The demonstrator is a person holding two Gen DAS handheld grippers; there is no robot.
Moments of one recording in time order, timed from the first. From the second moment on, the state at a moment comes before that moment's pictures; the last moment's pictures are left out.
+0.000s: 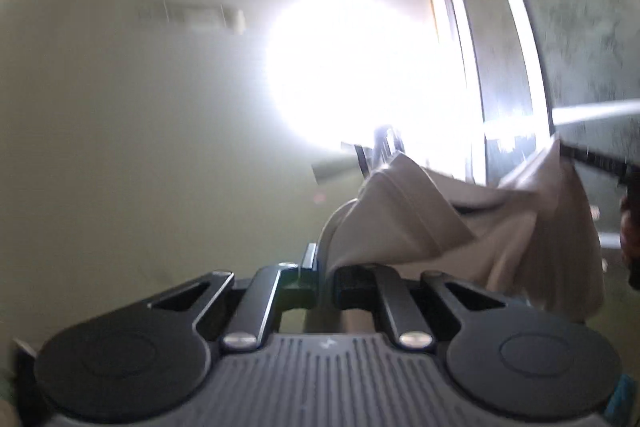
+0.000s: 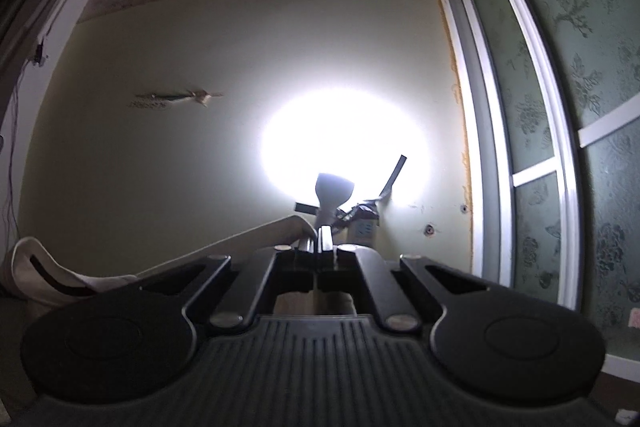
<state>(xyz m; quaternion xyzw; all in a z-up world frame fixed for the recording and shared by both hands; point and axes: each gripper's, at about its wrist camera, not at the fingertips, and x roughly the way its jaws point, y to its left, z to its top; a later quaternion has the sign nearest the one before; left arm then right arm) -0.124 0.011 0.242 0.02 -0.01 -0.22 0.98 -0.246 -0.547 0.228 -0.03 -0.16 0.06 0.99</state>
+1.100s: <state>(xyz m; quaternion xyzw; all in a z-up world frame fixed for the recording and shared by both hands) 0.204 -0.052 0.045 0.19 0.31 0.02 0.93 0.101 -0.448 0.096 -0.03 0.19 0.04 0.98</state>
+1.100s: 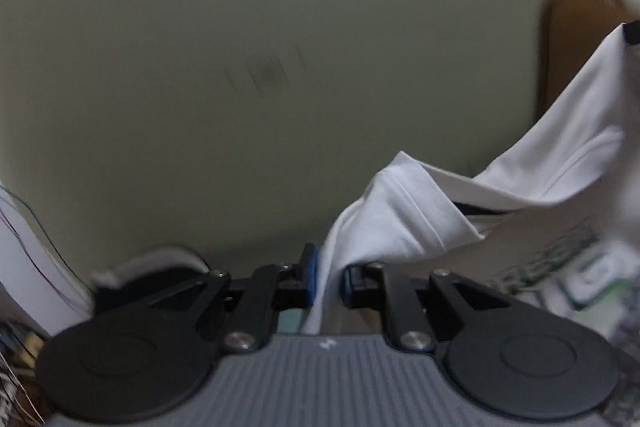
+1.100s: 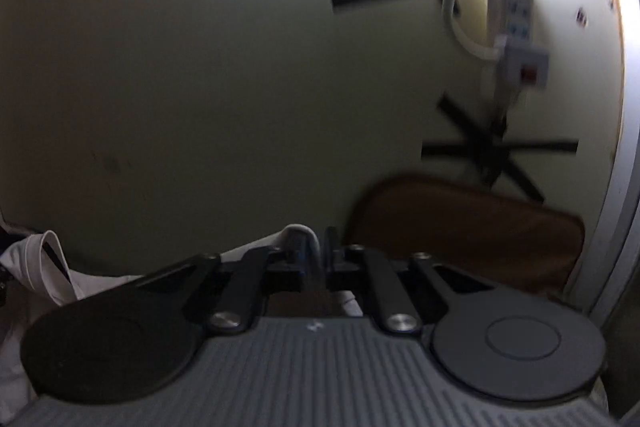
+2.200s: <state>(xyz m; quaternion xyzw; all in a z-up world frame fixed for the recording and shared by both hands) 0.074 0.111 0.029 -0.02 0.34 0.08 0.94 -0.019 -0.497 0.062 0.01 0.18 0.04 0.98</state>
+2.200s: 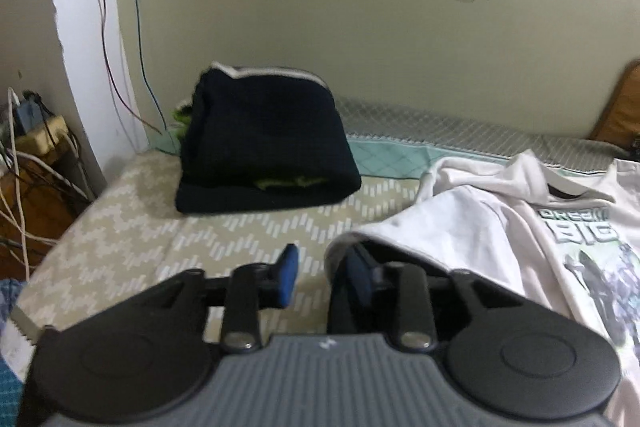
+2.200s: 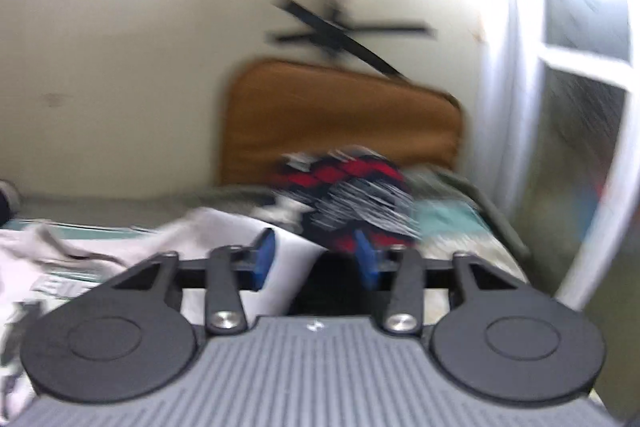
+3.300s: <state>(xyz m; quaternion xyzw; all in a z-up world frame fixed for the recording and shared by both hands) -0.021 0.157 0.020 -0.08 0.34 0.11 0.93 0.064 -0.211 -0.003 0.02 0.35 0.41 0.84</state>
